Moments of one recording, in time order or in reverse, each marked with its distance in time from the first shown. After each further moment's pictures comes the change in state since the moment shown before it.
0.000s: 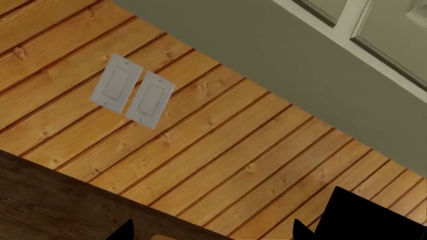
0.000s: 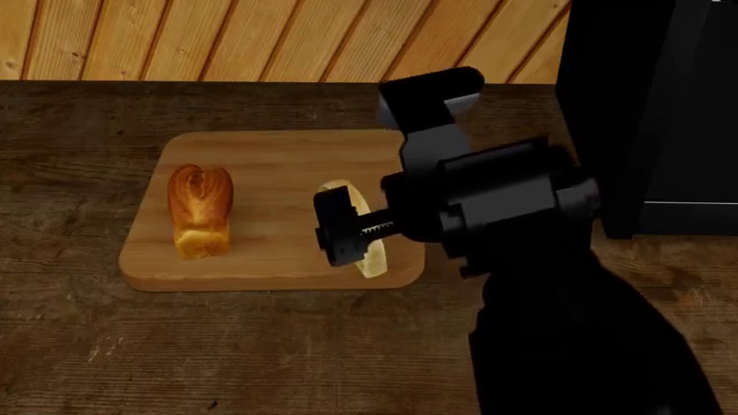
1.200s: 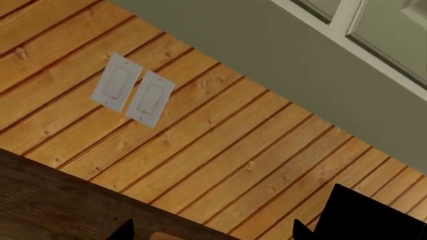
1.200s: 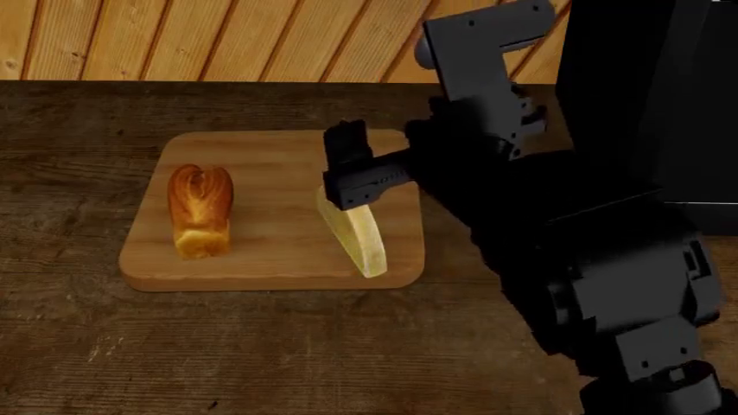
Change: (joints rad) left arm 0.023 0.002 0.007 0.042 0.006 0.005 -0.032; right arm -0.327 0.258 0.391 -0.988 0.021 0.162 0.363
